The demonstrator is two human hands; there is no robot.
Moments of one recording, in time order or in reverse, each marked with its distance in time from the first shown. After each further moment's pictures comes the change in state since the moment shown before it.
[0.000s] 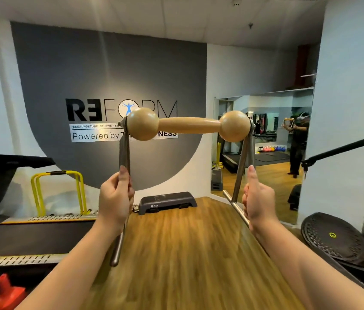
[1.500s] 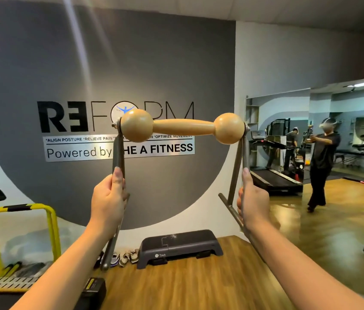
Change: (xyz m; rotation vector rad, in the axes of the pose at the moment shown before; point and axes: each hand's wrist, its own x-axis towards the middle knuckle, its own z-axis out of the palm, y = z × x) left_hand 0.783 -0.522 0.136 0.216 0.088 0.147; right_hand 0.774 0.368 0.479 0.070 -0.019 0.017
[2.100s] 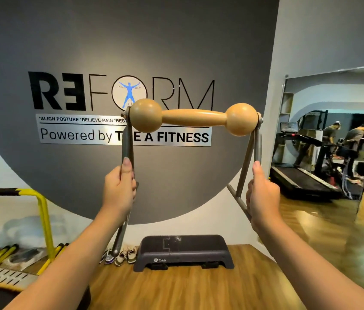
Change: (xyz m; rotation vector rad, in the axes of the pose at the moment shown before) left_hand 0.232 -0.230 0.184 0.034 0.116 -0.136; right_hand 0.336 0.162 0.127 -0.035 -0.083 0.067
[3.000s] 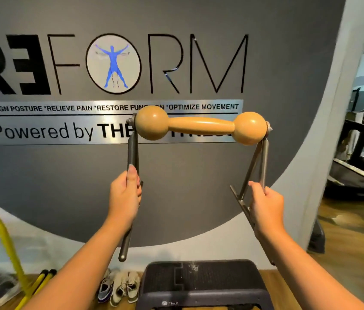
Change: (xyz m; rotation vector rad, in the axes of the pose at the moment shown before) left_hand 0.440 -0.377 0.141 0.046 -0.012 -0.058; right_hand 0.435 0.296 0.317 -0.040 0.014 -0.020
